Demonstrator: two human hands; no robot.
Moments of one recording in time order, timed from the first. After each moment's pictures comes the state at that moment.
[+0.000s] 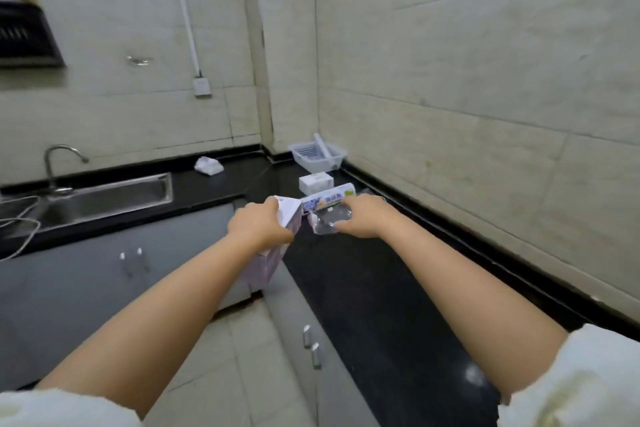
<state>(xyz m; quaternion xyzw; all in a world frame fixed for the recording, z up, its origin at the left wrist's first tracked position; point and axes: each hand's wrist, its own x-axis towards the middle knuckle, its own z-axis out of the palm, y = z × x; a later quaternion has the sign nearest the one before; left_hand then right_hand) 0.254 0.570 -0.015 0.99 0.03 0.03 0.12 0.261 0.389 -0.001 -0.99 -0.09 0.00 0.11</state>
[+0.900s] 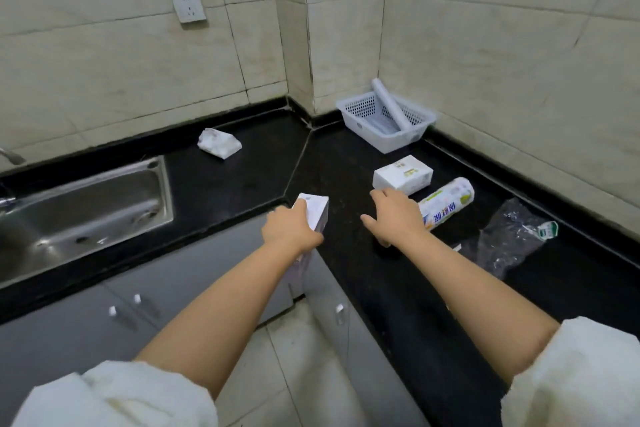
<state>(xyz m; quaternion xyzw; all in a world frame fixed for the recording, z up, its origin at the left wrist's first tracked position) 0.727 0.768 -0.135 0.99 0.06 -0.07 0.13 0.735 0.599 -0.135 -0.99 -0.03 0.00 0.11</state>
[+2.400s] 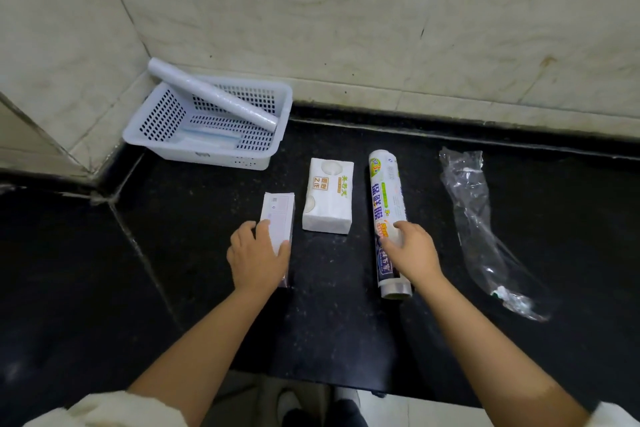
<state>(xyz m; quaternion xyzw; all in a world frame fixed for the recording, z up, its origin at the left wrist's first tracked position) 1.067 0.720 -0.268 0.93 -0.31 -0.11 0.17 0.889 0.583 -0.243 -0.77 0.57 -0.04 0.29</state>
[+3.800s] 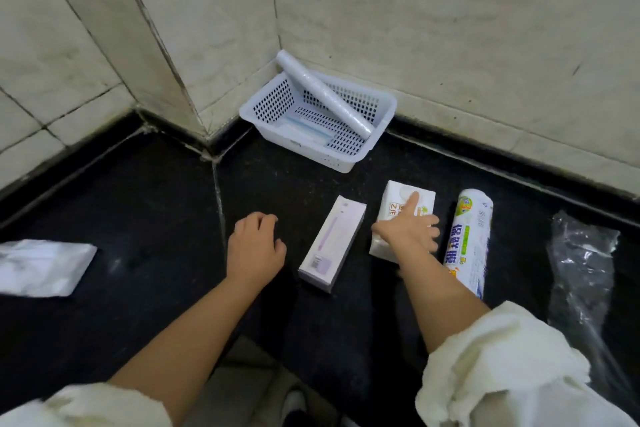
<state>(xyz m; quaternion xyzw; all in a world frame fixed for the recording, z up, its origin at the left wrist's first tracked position) 1.099 0.776 -0.242 0.96 -0.22 -0.06 0.13 1.034 0.561 -0.263 -0.75 0.59 0.09 0.29</state>
